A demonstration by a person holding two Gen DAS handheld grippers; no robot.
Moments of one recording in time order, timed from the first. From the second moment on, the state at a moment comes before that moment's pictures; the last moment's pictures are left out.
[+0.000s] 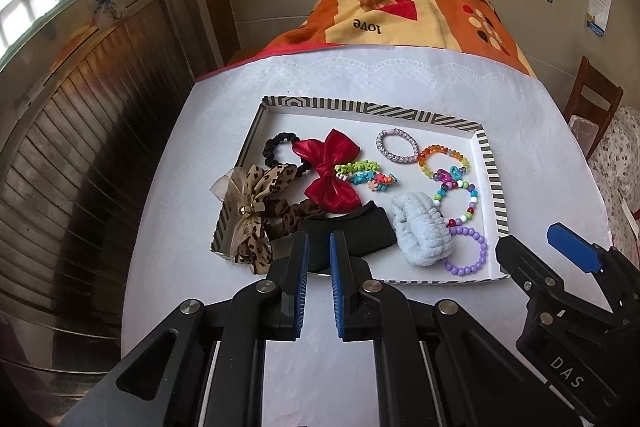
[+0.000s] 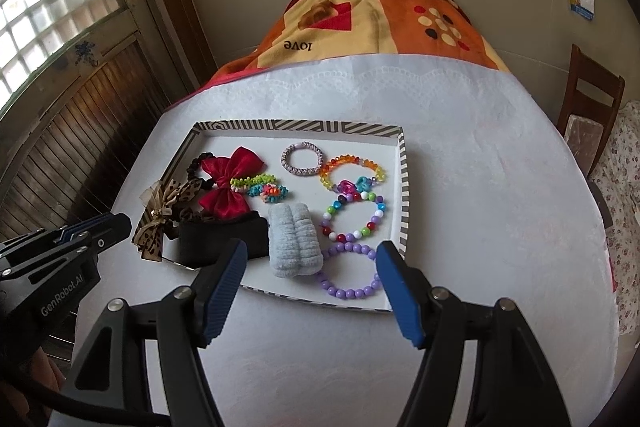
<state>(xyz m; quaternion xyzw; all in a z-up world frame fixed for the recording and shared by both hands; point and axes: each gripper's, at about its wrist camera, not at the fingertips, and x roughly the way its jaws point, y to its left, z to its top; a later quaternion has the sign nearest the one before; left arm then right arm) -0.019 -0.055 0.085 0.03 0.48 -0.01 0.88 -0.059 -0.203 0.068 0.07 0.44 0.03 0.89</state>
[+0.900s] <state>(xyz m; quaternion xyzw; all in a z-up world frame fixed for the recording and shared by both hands) -0.015 -0.054 0.079 0.02 0.49 -0.01 0.87 -0.055 -0.201 0.061 0.07 0.45 0.04 0.89</state>
